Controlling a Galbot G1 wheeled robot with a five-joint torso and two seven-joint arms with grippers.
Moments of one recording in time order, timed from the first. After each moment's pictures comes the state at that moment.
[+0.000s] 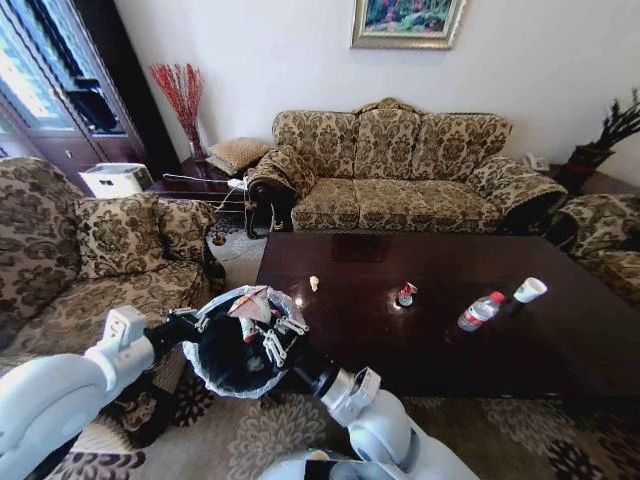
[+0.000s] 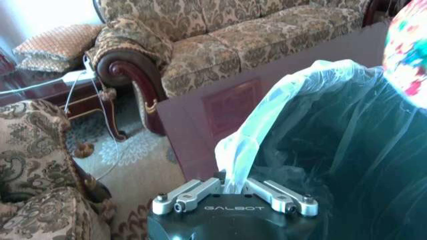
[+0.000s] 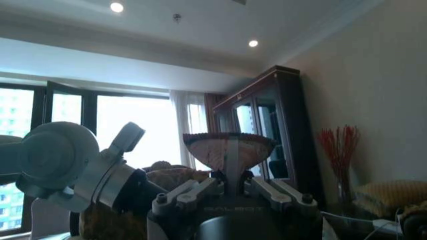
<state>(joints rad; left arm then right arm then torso) 2.11 -0.57 -1.35 -2.49 -1.00 0.59 -0.02 -1.22 1.16 -0.24 2.24 0.31 0.07 -0.16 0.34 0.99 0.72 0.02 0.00</state>
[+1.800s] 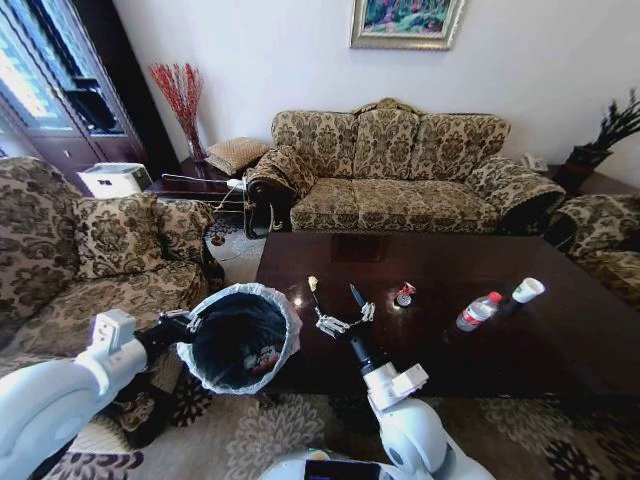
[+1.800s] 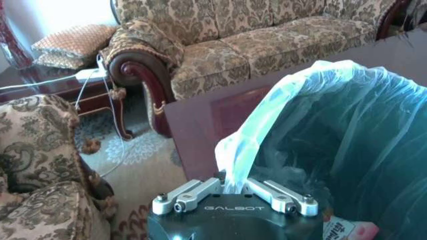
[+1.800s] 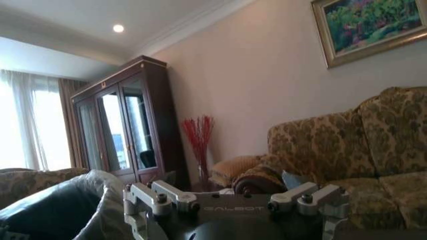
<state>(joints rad) 2.08 -0.64 -1.34 -2.48 -1.00 0.58 -0.02 -1.39 1.15 0.00 2.24 0.34 0.09 0.18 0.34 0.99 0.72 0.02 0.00</state>
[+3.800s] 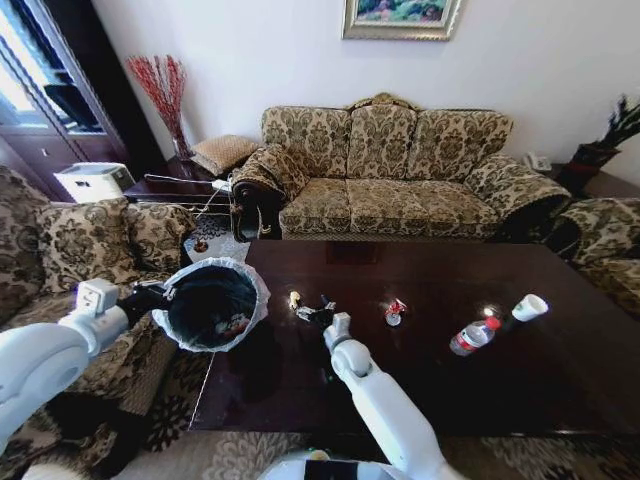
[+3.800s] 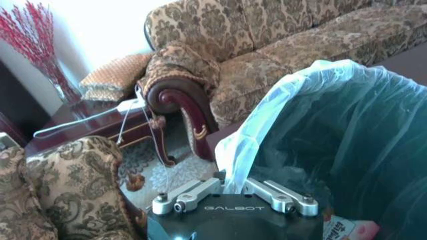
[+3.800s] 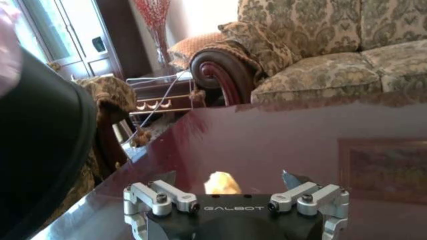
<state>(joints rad) 2.02 -0.51 -1.40 -2.30 -0.94 0.52 -0.03 -0.90 1.49 -0.06 1.38 0.39 -0.14 0.11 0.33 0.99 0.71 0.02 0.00</state>
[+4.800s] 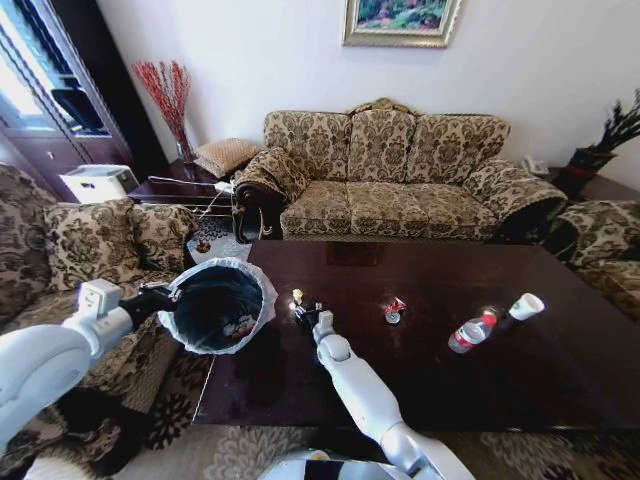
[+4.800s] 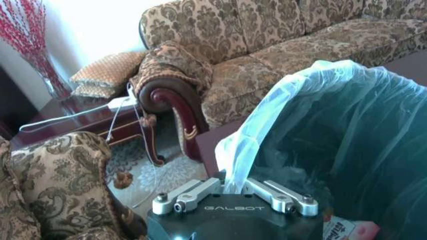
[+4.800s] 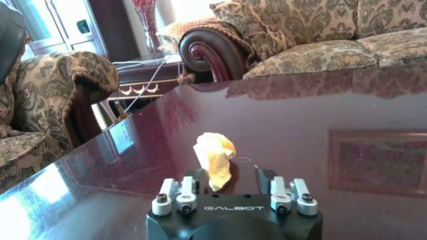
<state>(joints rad) 2.03 -0.51 -1.39 -2.32 -1.00 0.51 -0.05 -0.78 1.61 -0.02 1.01 0.31 0.00 0.05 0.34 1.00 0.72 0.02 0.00</state>
